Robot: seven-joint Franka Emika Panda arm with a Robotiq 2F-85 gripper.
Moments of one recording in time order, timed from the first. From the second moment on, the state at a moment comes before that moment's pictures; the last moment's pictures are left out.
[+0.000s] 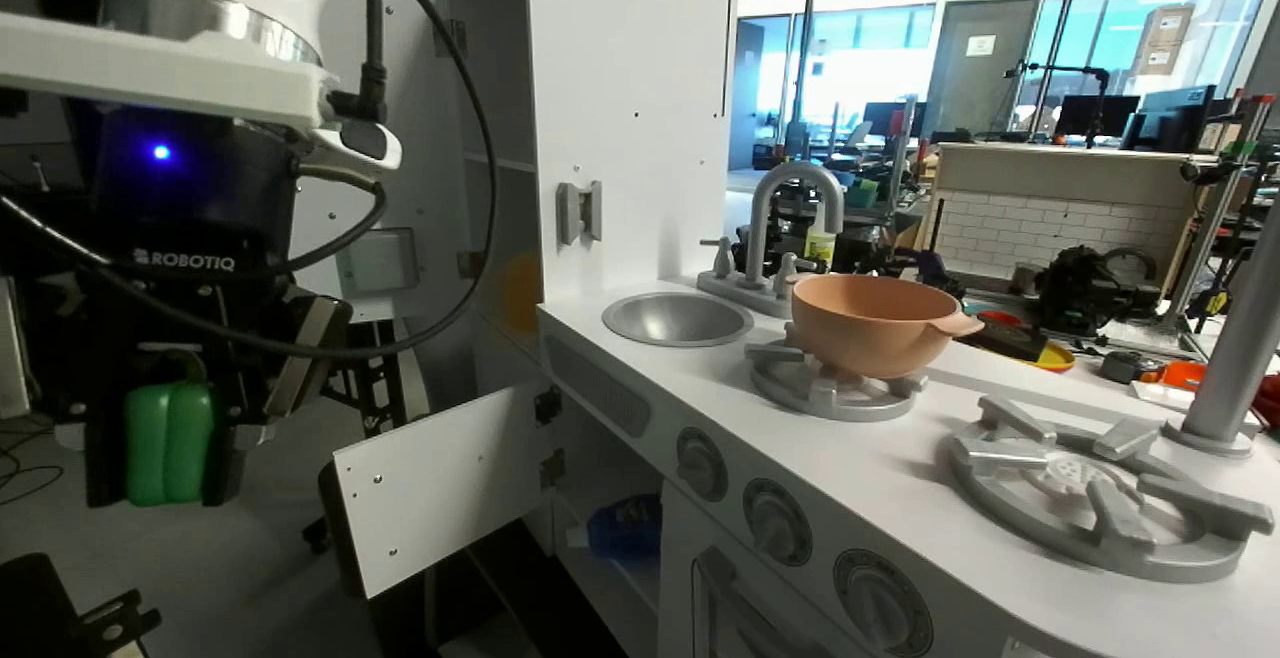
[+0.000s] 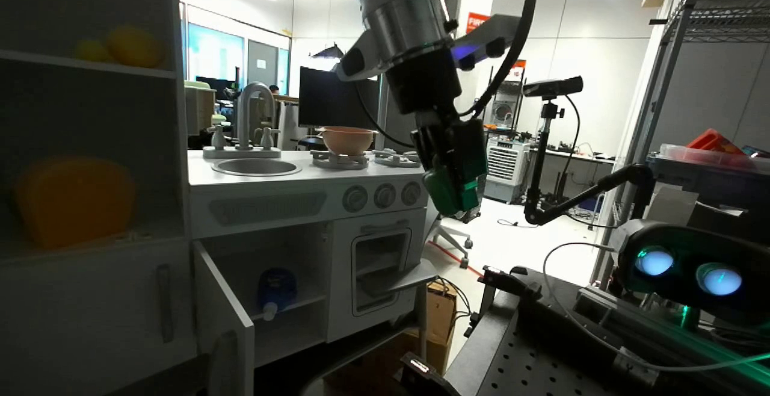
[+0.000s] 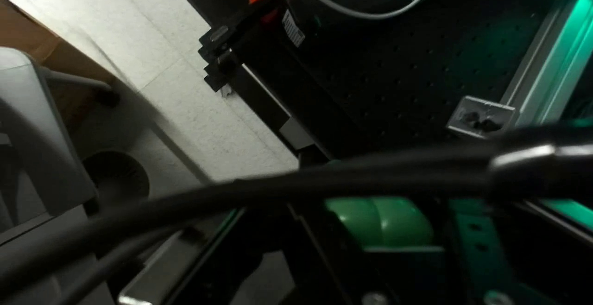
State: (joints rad) arm 0.07 0.02 0.11 -2.41 -0.22 2.01 -0.59
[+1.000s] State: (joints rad) arm 0.07 0.04 0.08 -2.61 -0.32 2.61 -0.04
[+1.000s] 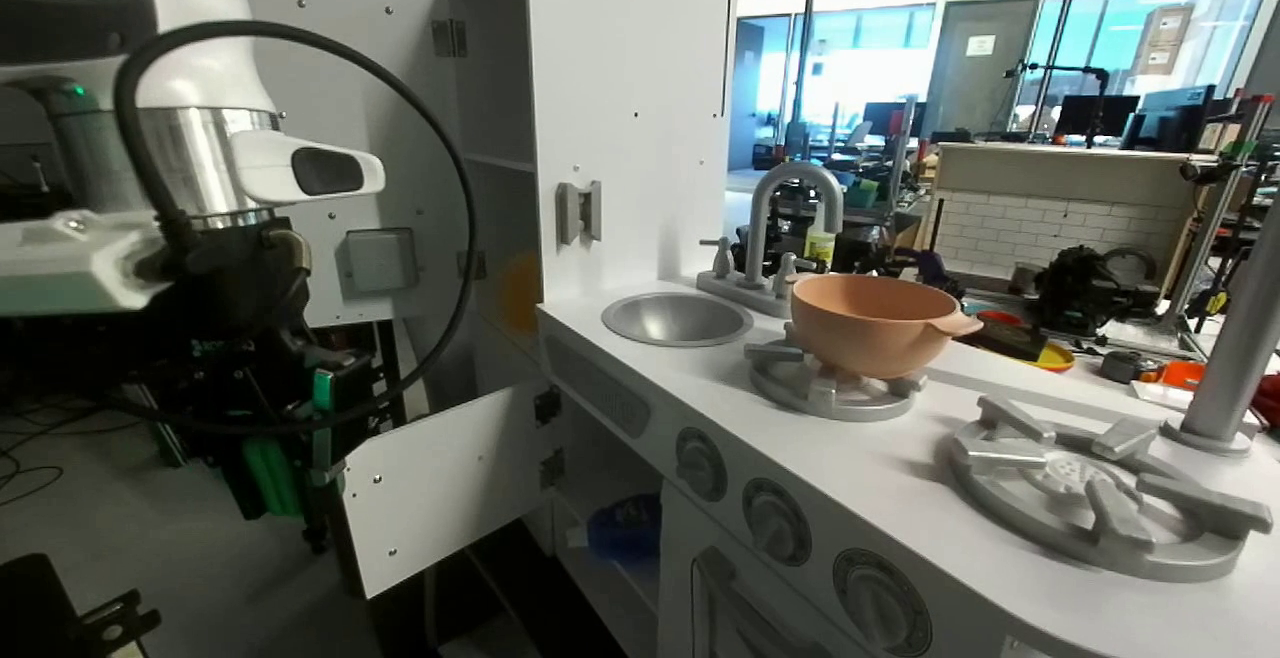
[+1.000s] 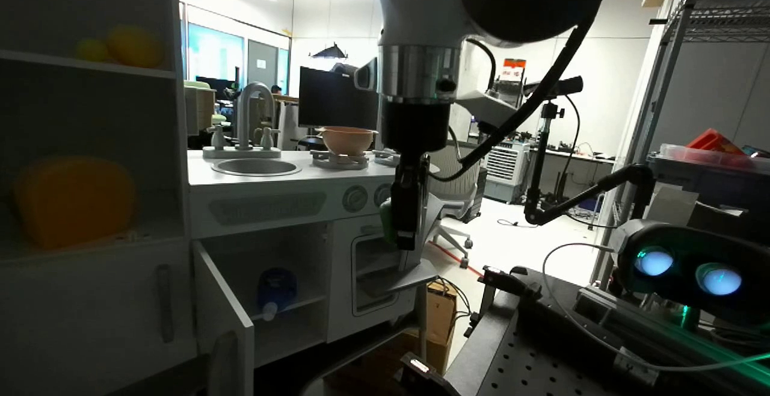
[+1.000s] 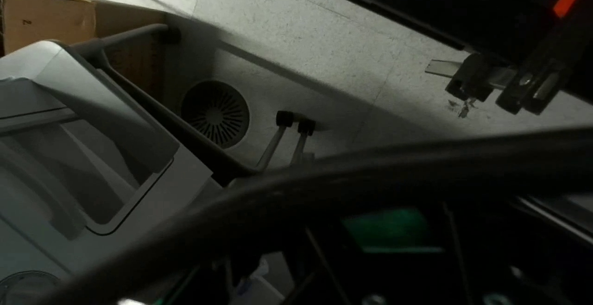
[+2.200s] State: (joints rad) arm 0.28 0.55 -0.19 -2.25 -0.94 2.92 0.87
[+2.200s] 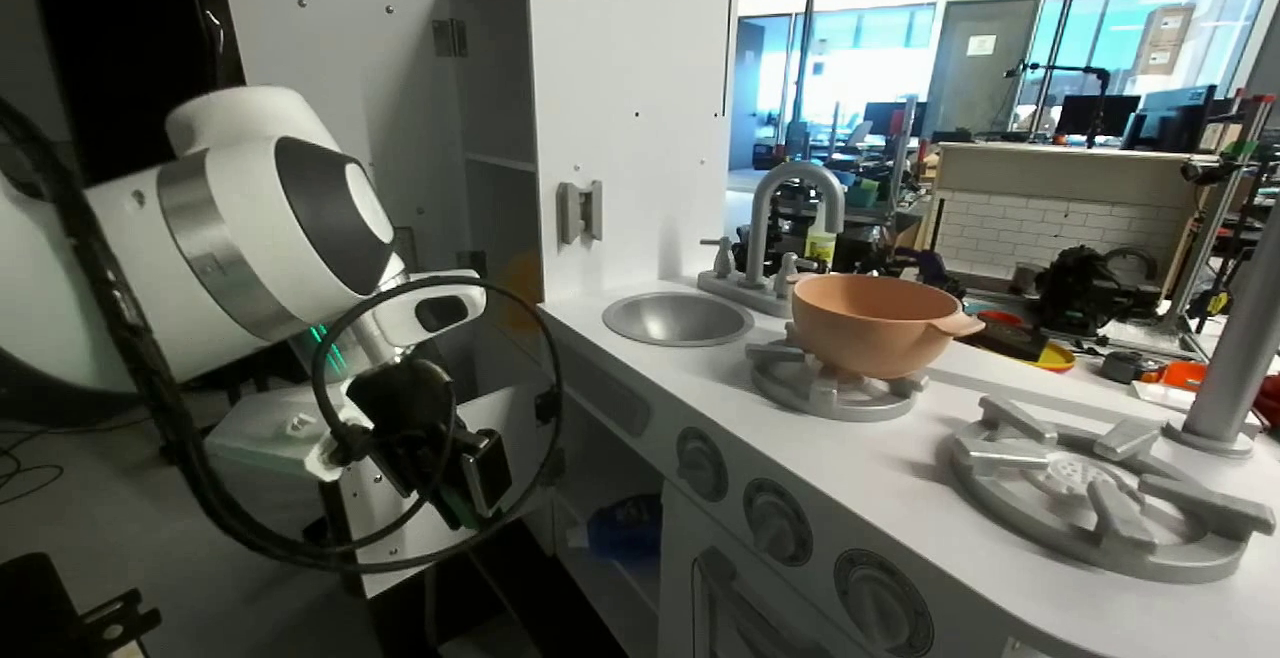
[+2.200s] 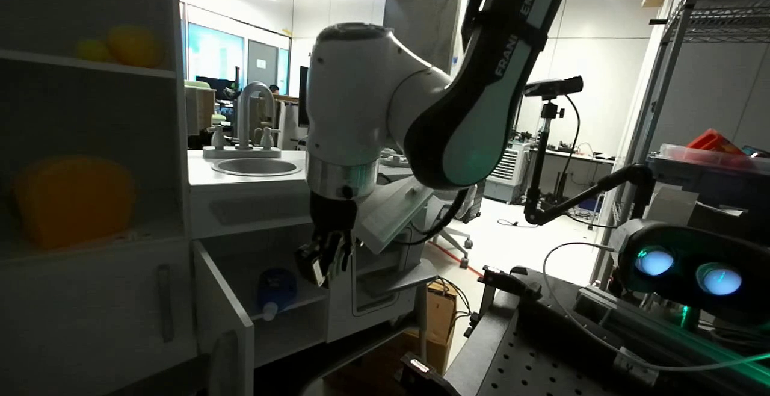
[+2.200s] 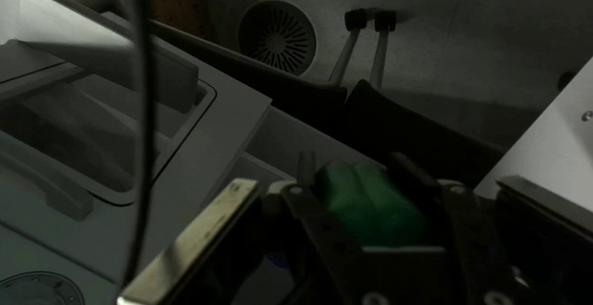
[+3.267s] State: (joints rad) arm 0.41 0.99 -0.32 -1.88 -1.01 2.98 1.13
